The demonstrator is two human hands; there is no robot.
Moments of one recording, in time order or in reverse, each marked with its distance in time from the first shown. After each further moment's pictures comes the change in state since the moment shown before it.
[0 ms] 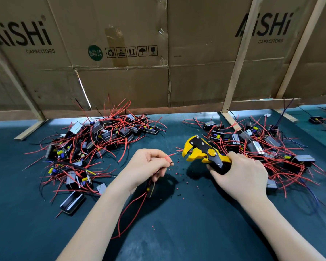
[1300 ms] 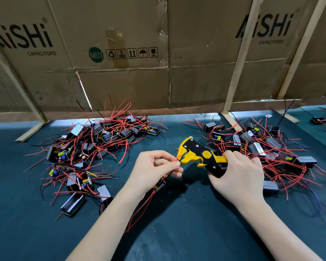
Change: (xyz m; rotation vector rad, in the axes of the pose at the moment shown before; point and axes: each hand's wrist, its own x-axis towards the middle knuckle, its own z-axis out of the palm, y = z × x) left_hand -0.005 -0.001 0.019 -0.190 0.102 0.052; right_hand -0.003 -0.006 0.003 0.010 0.063 -0.063
